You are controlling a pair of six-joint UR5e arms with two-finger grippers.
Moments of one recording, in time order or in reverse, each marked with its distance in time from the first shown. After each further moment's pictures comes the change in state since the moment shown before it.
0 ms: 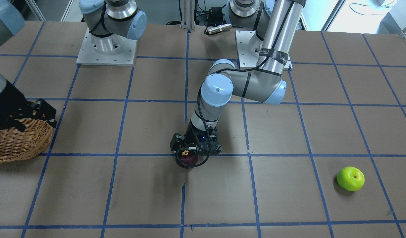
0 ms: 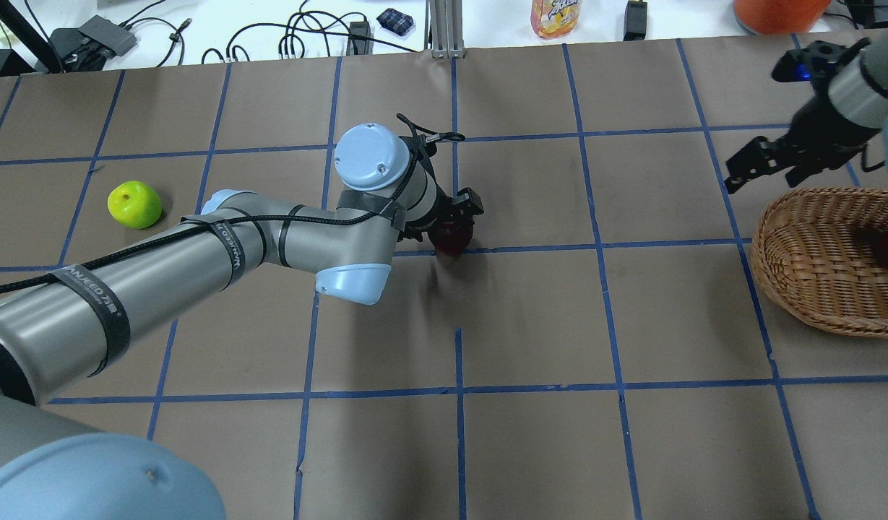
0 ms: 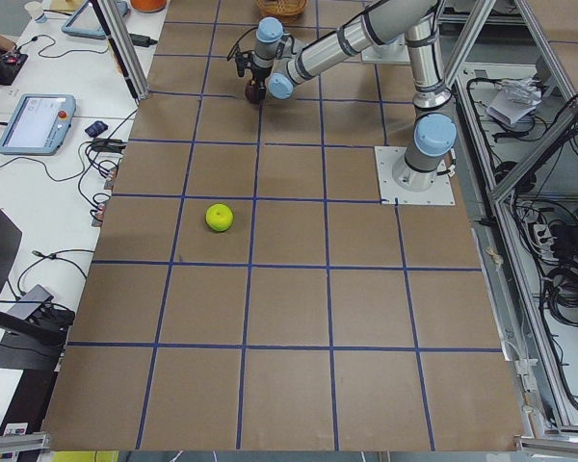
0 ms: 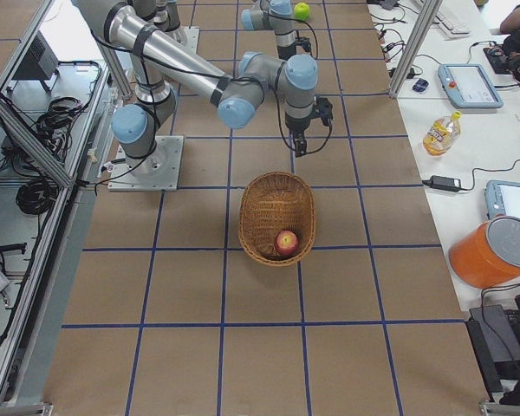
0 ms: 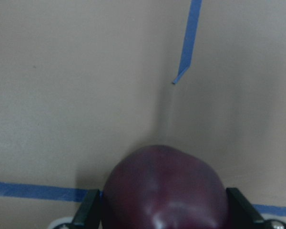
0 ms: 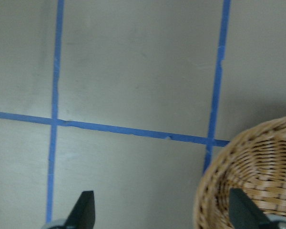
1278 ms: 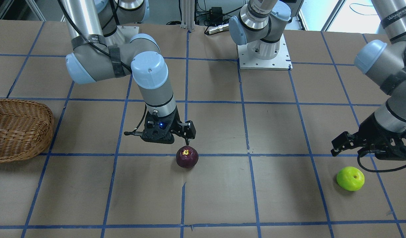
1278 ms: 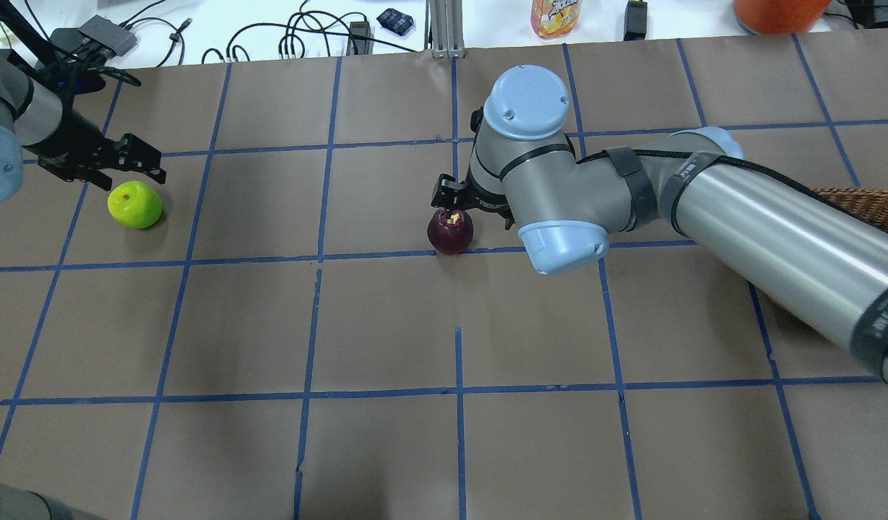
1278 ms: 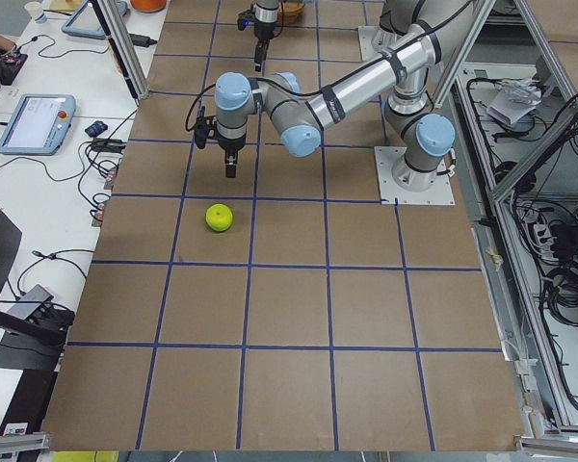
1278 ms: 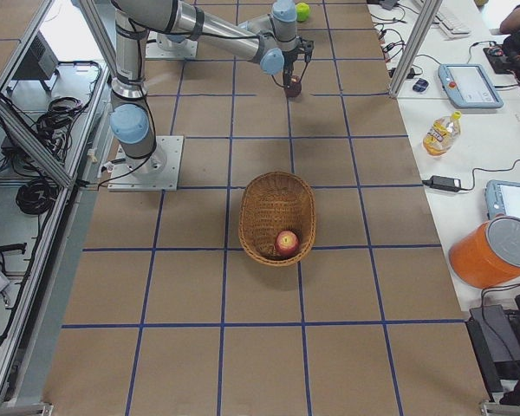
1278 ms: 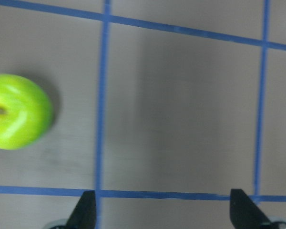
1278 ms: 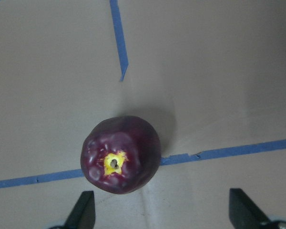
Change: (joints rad) left arm 0.753 0.149 0.172 -0.536 0.063 0.991; right arm 0.641 0.251 -0.028 -0.399 -0.028 0.916
